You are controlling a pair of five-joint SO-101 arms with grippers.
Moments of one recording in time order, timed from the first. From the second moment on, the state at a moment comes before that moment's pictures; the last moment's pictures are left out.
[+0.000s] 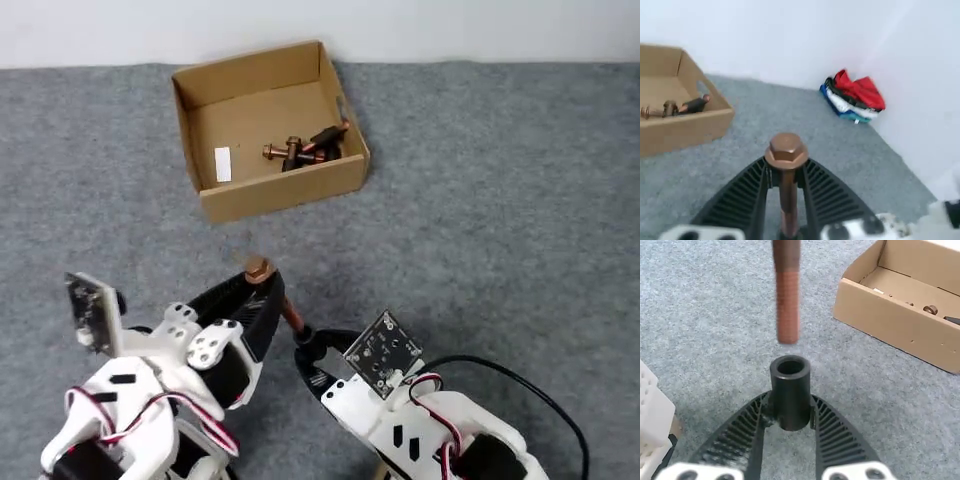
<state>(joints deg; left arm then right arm) 32.4 -91.6 53.5 64.8 38.2 -50.5 -102.9 69.3 70.4 1.5</state>
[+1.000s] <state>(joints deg) 42.0 -92.4 58.4 79.8 31.3 -50.8 -102.9 69.5 70.5 1.8</state>
